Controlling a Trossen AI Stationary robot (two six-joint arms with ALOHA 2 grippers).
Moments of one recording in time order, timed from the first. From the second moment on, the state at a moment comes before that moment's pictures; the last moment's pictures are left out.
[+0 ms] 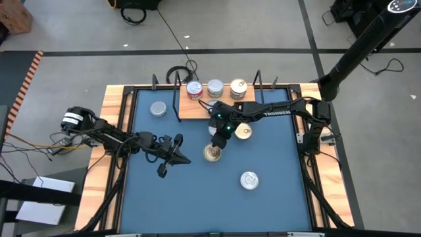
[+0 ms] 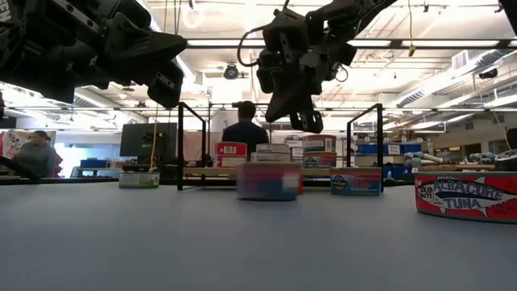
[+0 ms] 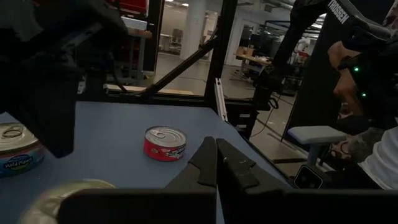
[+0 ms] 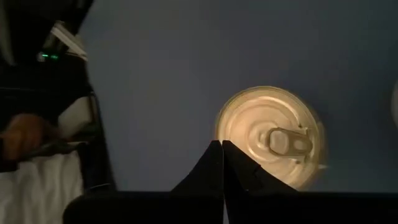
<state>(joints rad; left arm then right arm) -0.14 1.40 0.22 1.24 0.24 -0.20 -0.20 1.83 1.31 -0.45 -0.59 0.51</state>
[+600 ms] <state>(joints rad) -0.14 1.40 0.22 1.24 0.23 -0.19 0.13 1.83 1.31 -0.47 -0.06 -0.07</state>
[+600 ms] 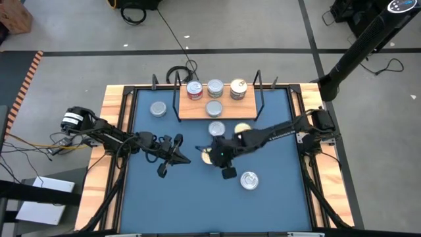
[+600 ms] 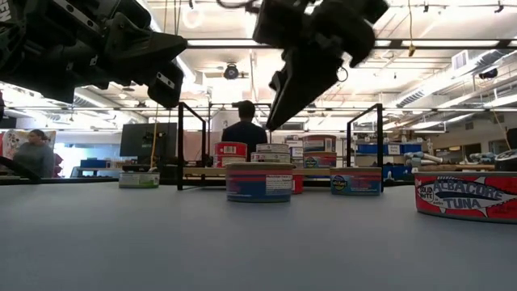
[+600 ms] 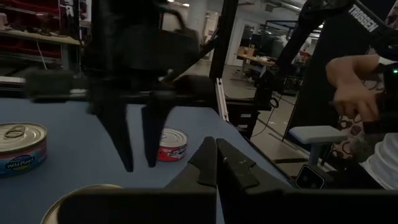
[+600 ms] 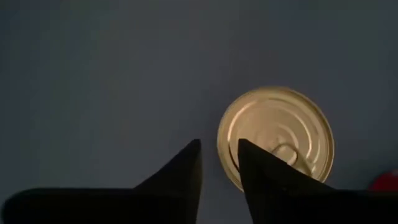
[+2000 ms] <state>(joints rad) -0.14 1.40 0.22 1.22 0.24 -0.19 0.19 1.92 1.26 -0.41 0.11 -0.30</state>
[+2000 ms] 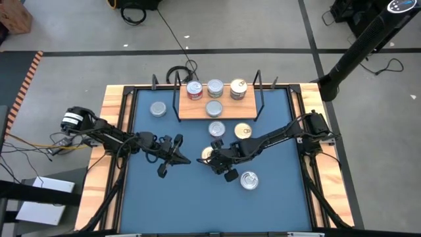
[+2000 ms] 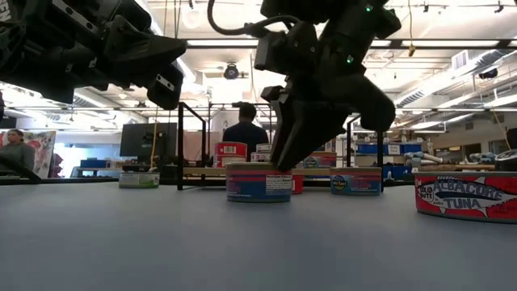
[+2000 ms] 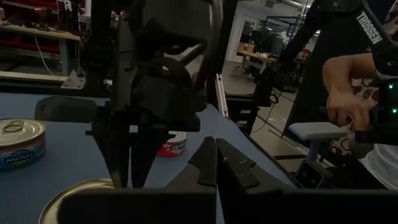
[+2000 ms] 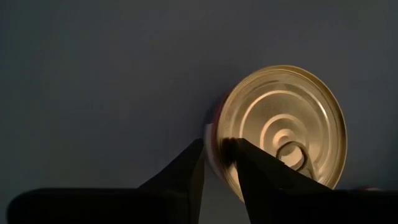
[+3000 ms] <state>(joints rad) -0.14 1.40 0.22 1.26 0.21 -0.19 0.09 1.91 1.46 -0.51 -0.29 0.22</state>
